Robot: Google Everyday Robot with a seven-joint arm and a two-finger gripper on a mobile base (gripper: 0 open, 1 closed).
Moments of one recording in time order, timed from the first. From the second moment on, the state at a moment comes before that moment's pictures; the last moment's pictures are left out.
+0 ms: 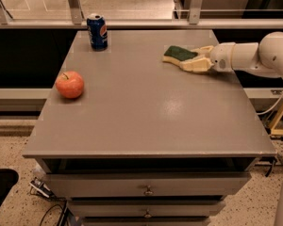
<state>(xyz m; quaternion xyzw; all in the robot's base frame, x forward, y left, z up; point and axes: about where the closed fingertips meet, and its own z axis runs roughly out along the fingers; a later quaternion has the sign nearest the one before) 0.761 -0.212 0.830 -0.40 0.72 0.23 0.52</state>
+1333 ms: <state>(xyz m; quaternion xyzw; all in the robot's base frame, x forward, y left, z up) 0.761 -0.212 0.831 -0.40 0.72 0.23 0.52</state>
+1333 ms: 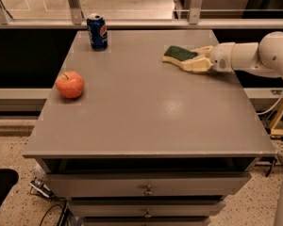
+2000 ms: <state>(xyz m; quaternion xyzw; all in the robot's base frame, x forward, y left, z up) 0.761 -0.212 0.832 -0.40 0.72 0.23 0.52</state>
